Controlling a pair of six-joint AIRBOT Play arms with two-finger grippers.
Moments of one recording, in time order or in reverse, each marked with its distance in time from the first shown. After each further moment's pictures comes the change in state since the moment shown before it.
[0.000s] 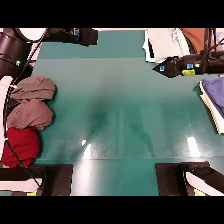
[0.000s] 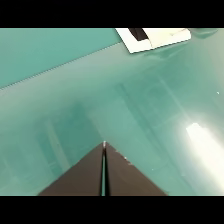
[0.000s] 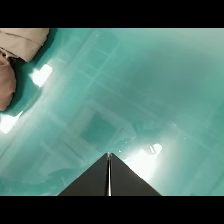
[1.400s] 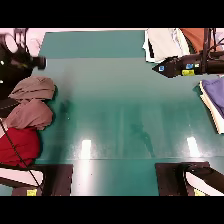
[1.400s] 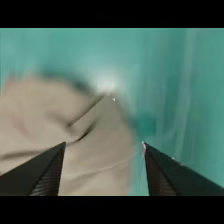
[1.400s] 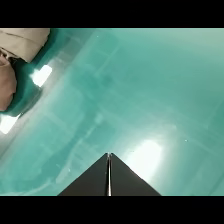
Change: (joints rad) left arm 0.495 -0.120 -0.219 0.364 -0.206 -0.079; right arm 0.006 0.000 0.000 -0.002 -0.009 0.001
